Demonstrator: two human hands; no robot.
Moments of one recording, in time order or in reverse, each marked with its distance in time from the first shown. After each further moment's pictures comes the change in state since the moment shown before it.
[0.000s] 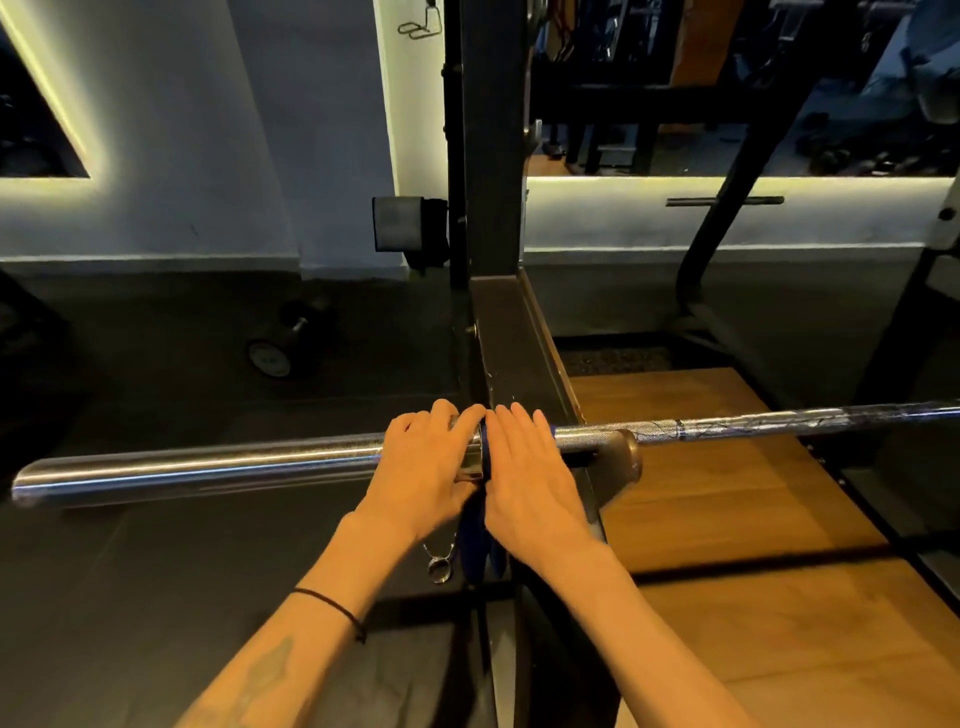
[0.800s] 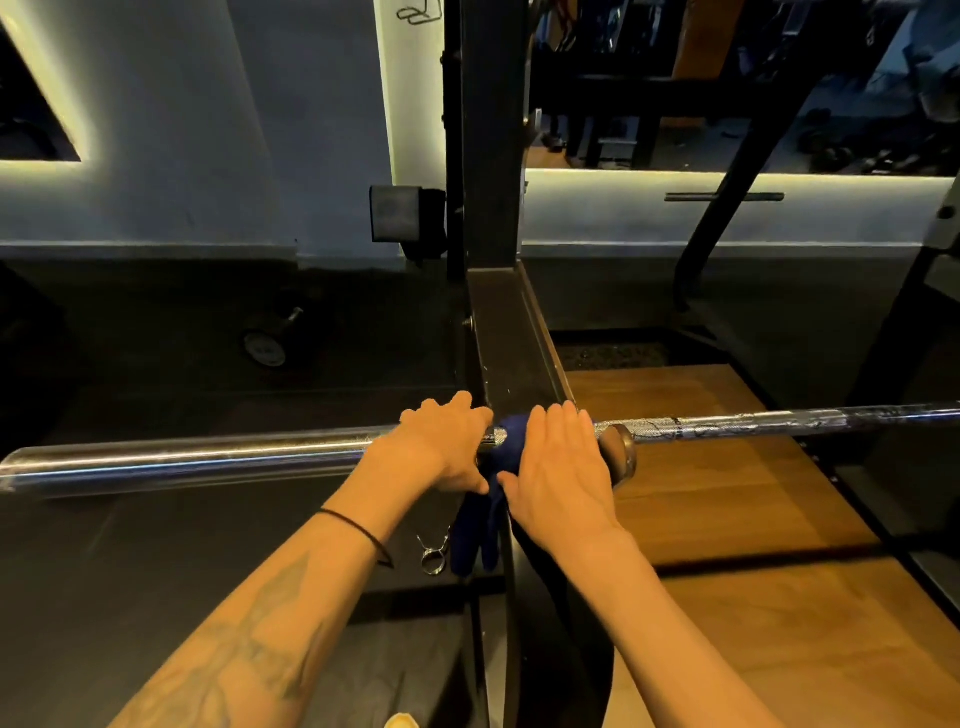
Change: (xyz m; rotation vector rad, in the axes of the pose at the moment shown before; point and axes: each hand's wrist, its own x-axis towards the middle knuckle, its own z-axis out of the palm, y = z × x) left_hand 0.040 0.022 -0.041 -0.014 -0.559 -0.067; right_hand -0.005 0.021 -0.016 -0.250 -0.110 0.196
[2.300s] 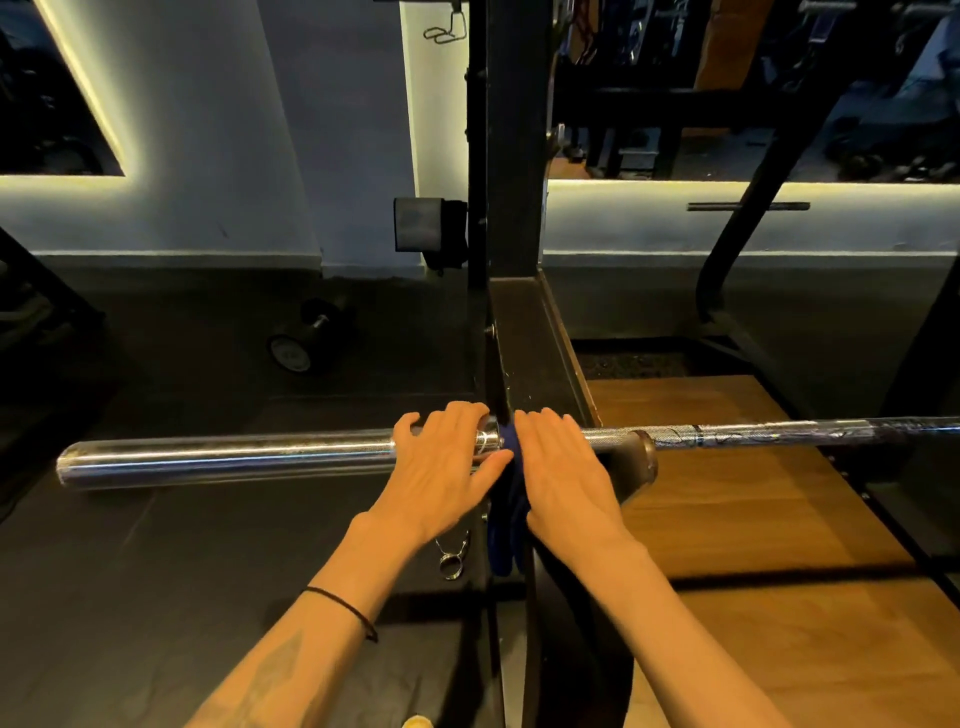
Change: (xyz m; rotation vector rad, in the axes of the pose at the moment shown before) left_hand -0.017 -0.026 0.066 -0.284 0.709 0.081; right_hand 0.000 -0.004 0.006 0.070 0.066 -0.211
